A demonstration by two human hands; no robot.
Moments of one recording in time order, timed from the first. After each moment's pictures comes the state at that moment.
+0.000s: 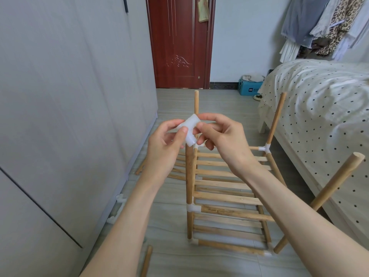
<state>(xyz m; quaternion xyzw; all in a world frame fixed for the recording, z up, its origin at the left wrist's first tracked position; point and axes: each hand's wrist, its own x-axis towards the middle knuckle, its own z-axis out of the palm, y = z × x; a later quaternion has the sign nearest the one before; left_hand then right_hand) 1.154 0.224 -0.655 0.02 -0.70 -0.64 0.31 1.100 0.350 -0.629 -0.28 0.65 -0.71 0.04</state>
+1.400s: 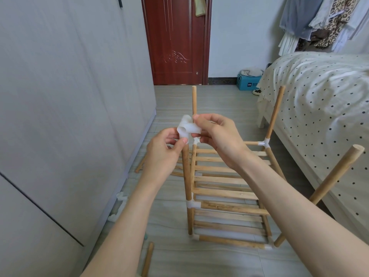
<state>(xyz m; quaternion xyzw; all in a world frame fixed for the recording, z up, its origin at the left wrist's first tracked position) 1.145 0.220 -0.672 0.10 -0.79 -0.53 0.28 1.084 0.341 -0.636 -0.17 0.66 -0.72 0.13</state>
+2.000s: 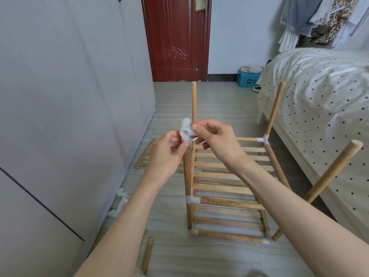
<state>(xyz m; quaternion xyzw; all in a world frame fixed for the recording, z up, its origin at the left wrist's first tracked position) 1.147 0.220 -0.688 0.09 -0.81 -0.52 0.24 1.085 0.345 -0.661 -0.23 0.70 -0.67 0.07</state>
